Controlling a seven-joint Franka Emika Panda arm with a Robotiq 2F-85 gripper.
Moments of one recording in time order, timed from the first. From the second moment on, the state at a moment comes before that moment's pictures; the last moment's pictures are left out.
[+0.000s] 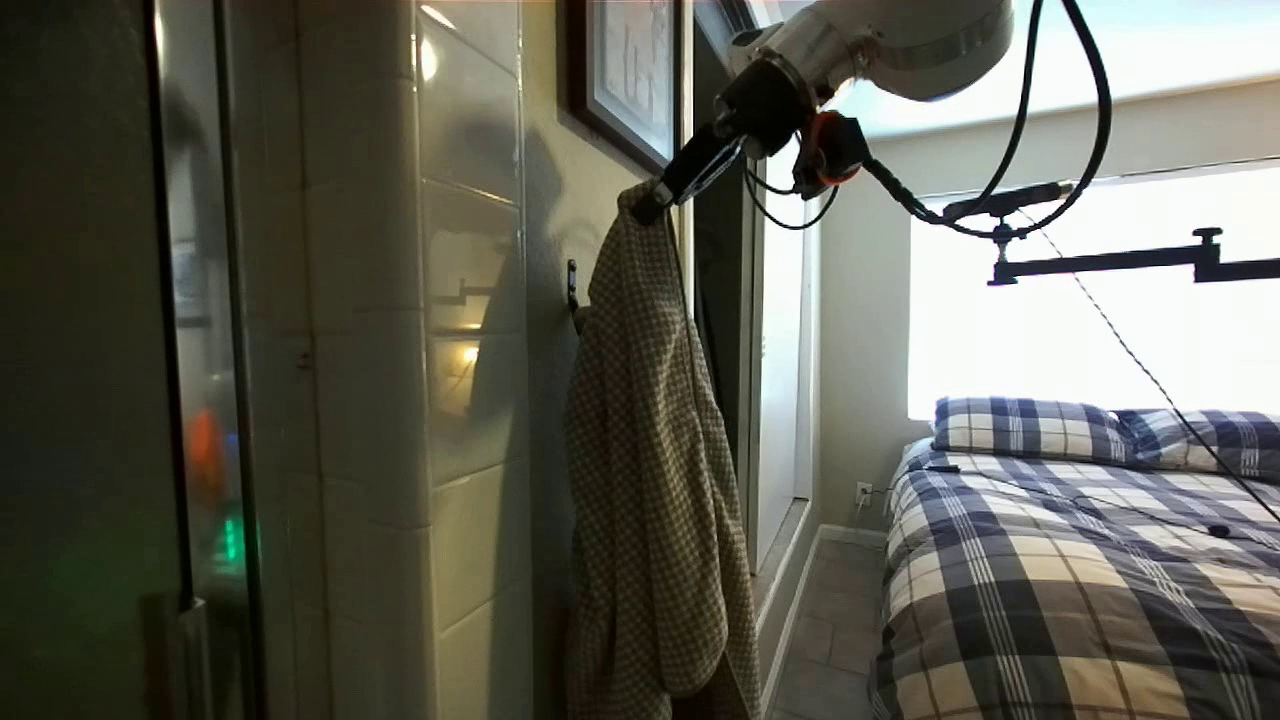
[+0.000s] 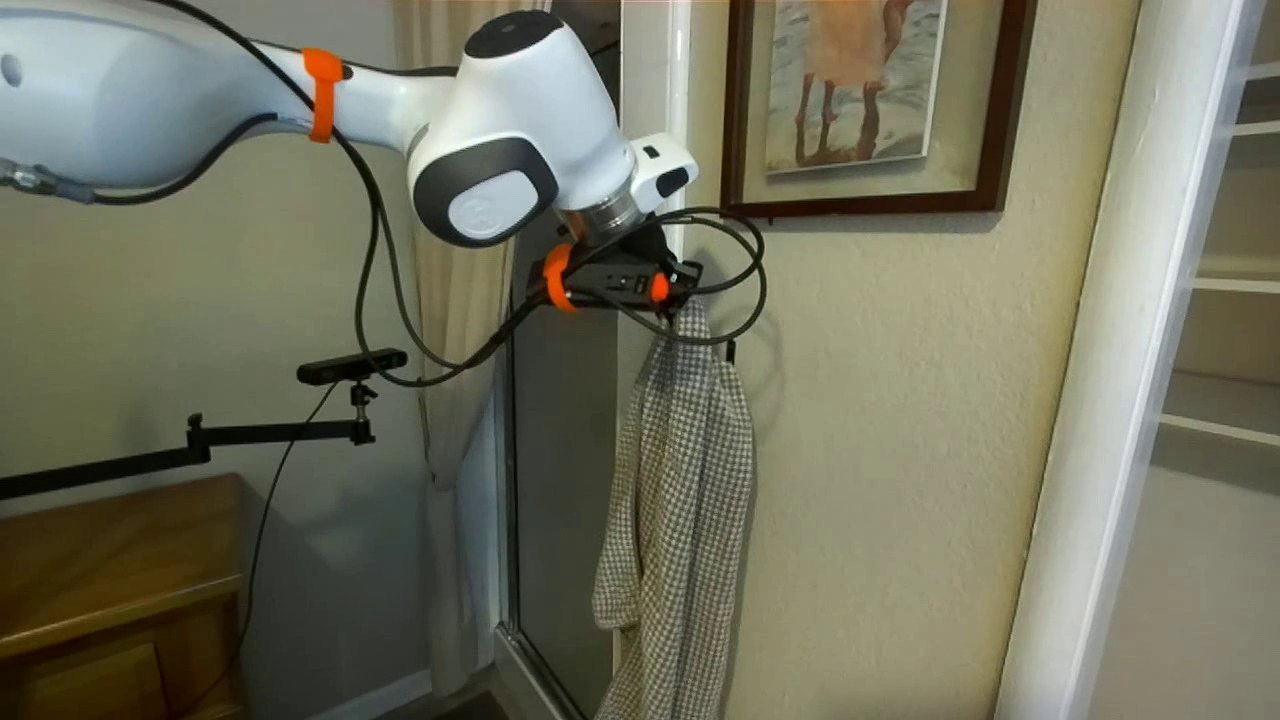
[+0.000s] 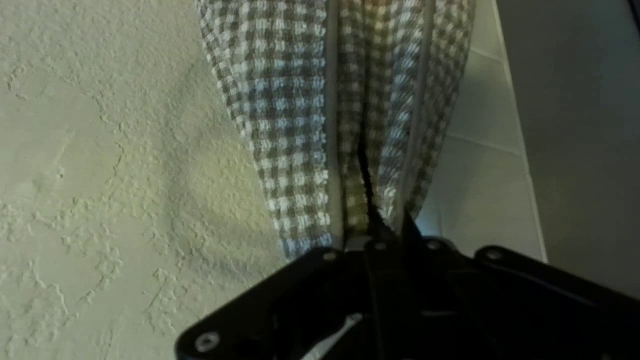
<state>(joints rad) 0.03 -0.17 -0.10 -1.85 0.56 2.40 -0.85</state>
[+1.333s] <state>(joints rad) 0.00 -0.02 -0.10 -1.61 0.40 2.46 -0.81</state>
